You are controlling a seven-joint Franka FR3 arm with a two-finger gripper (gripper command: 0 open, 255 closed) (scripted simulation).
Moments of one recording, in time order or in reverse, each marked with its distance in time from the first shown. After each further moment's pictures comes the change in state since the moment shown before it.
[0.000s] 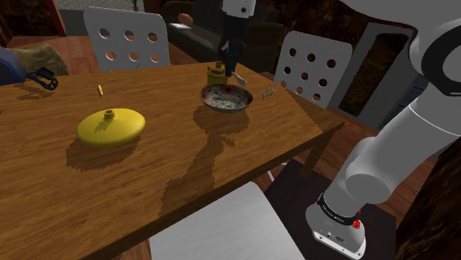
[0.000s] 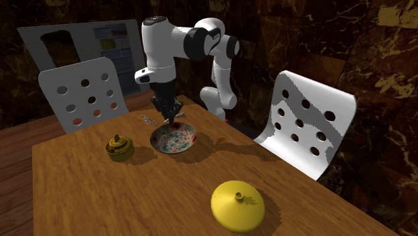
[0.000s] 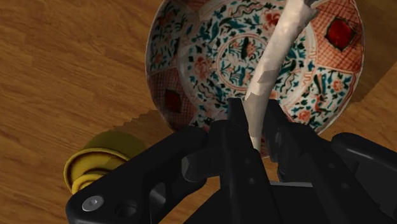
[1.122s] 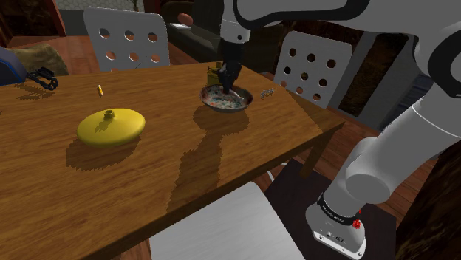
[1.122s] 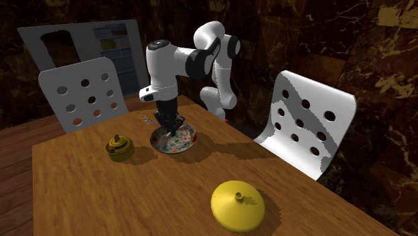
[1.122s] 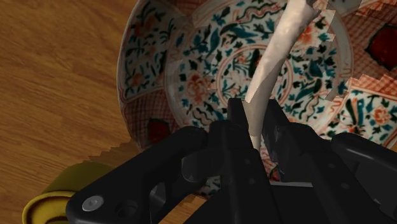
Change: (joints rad) arm 0.002 -0.028 0.001 -0.198 0.005 0.170 -0.003
